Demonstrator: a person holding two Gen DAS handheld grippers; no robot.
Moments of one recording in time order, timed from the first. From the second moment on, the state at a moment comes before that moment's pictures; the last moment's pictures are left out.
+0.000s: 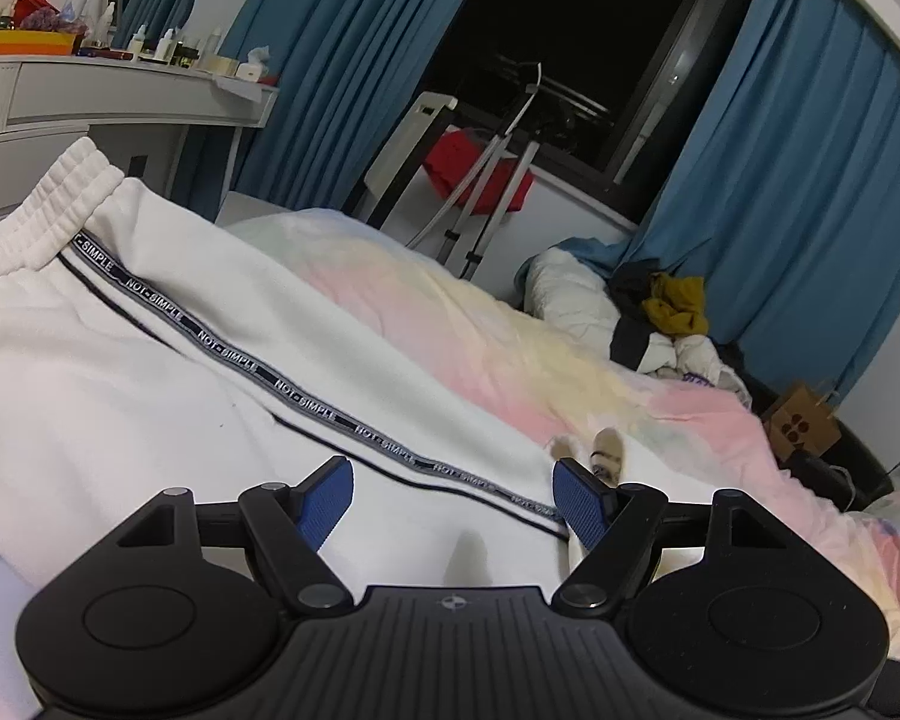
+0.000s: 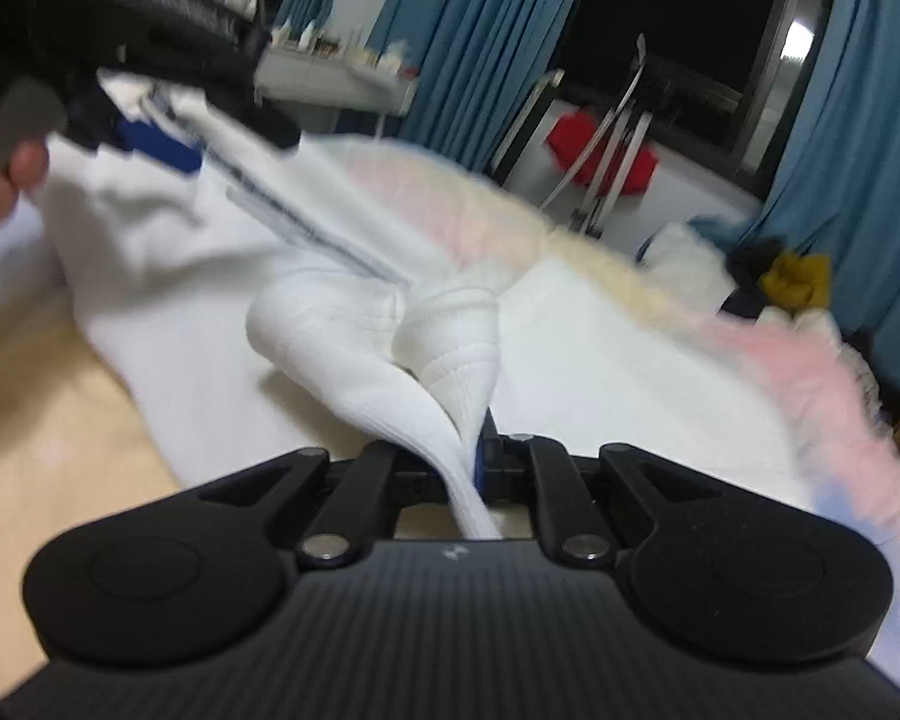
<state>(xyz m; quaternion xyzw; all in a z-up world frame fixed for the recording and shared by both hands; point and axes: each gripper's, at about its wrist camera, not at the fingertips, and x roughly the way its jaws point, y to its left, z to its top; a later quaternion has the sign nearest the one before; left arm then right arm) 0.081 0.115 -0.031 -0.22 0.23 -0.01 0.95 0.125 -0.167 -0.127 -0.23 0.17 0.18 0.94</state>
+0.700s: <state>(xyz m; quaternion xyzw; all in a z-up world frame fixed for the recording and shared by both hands) 0.072 0.104 -0.031 -0.24 0.20 -0.10 0.94 0.124 -0.185 -0.111 -0.02 0.27 0.23 0.93</state>
